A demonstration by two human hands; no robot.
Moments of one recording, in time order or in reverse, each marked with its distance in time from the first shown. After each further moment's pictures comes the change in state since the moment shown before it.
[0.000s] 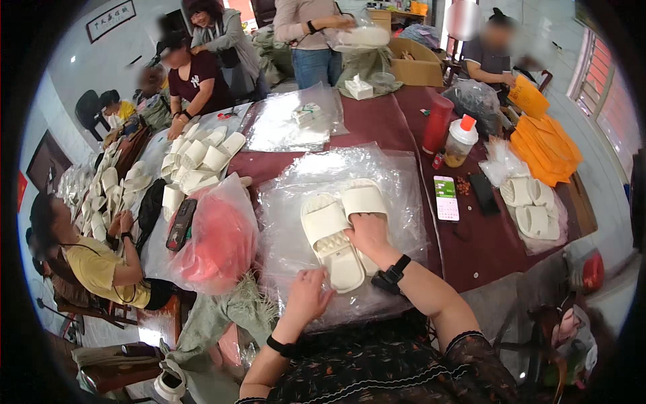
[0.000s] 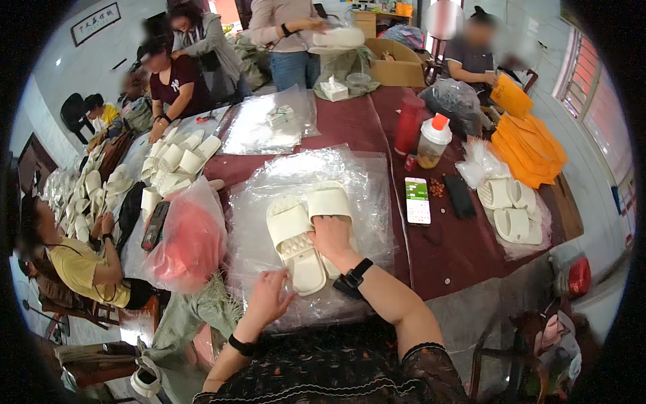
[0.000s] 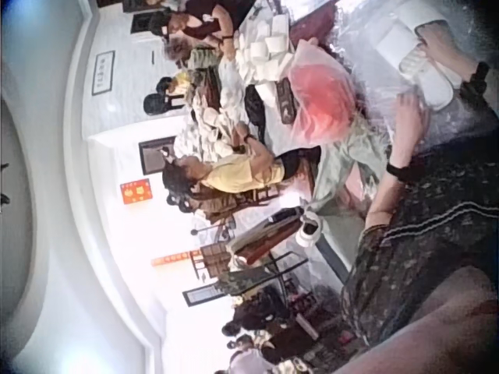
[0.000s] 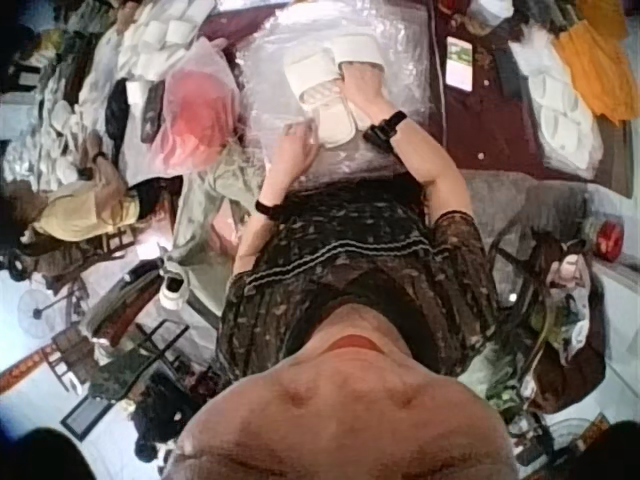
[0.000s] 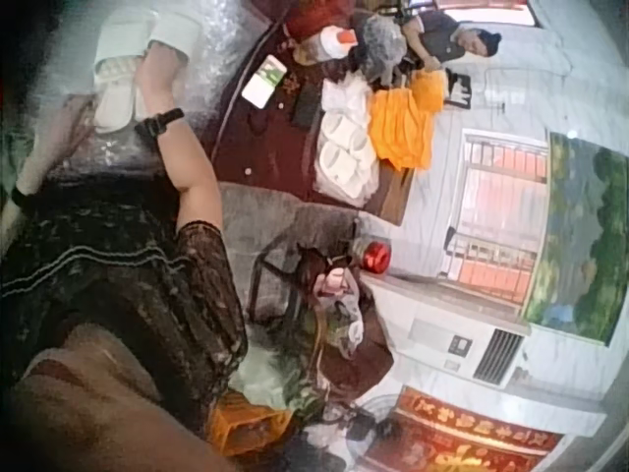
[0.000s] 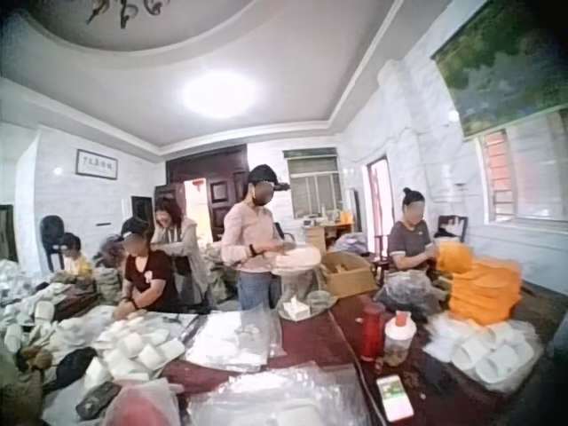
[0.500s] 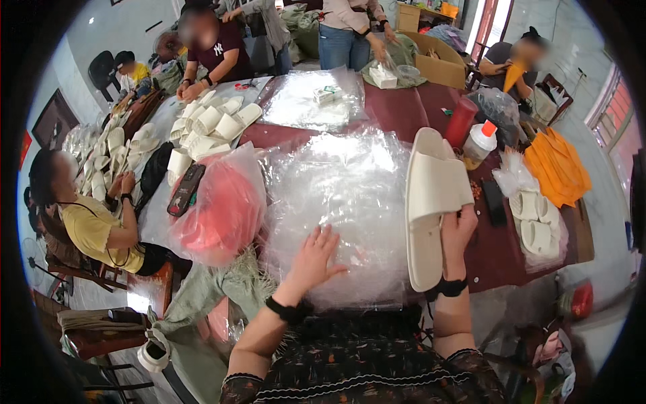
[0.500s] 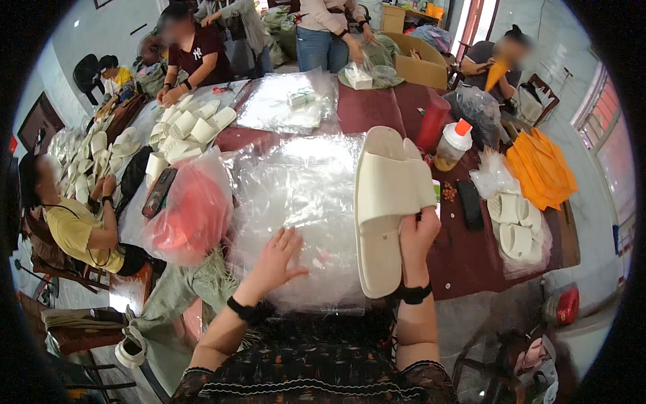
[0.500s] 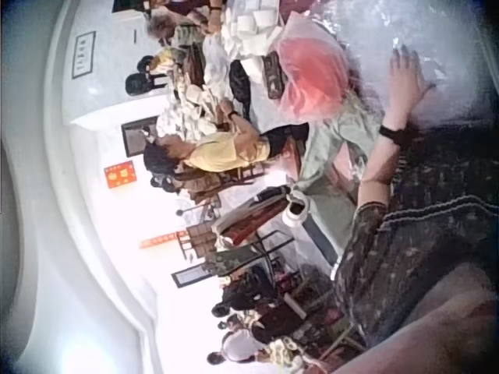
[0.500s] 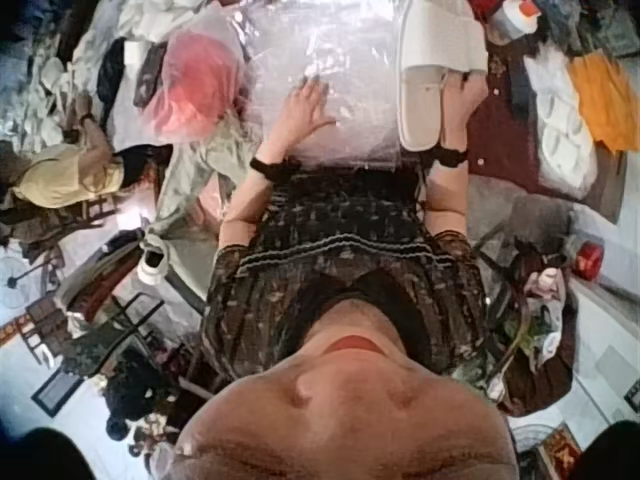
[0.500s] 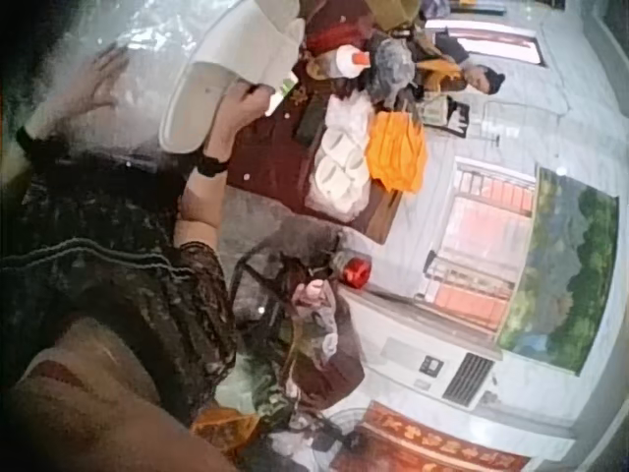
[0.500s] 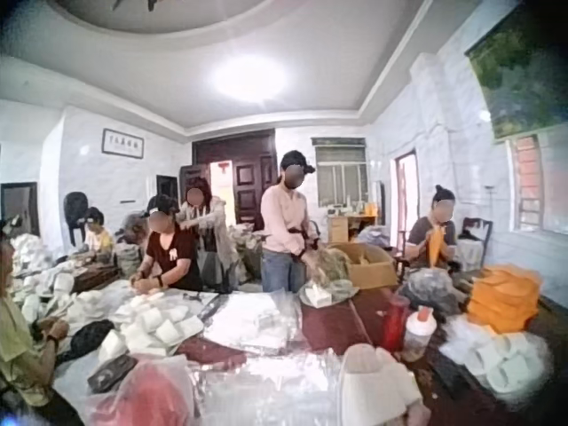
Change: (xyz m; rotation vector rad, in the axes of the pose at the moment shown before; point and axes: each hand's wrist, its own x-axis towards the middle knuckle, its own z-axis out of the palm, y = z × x) left_hand 0.033 -0.023 0.015 0.239 0.040 0.268; right_hand -0.043 0.046 -0.130 0.517 0.665 0.220
